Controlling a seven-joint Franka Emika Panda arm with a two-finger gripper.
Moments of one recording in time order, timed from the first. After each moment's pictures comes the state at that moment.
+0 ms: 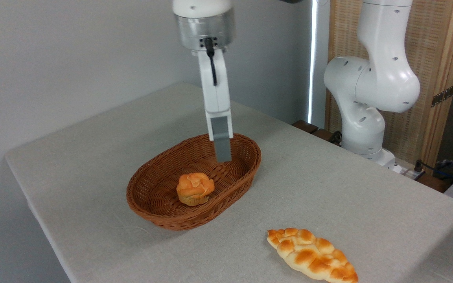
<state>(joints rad) -0.01 -0.21 0.08 -1.89 -0.09 1.65 1.49</state>
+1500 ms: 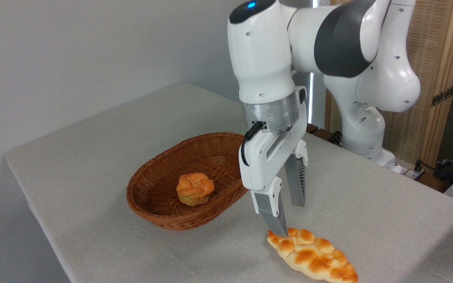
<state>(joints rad) 0.00 -0.27 0.21 -2.30 0.22 2.04 2.07</state>
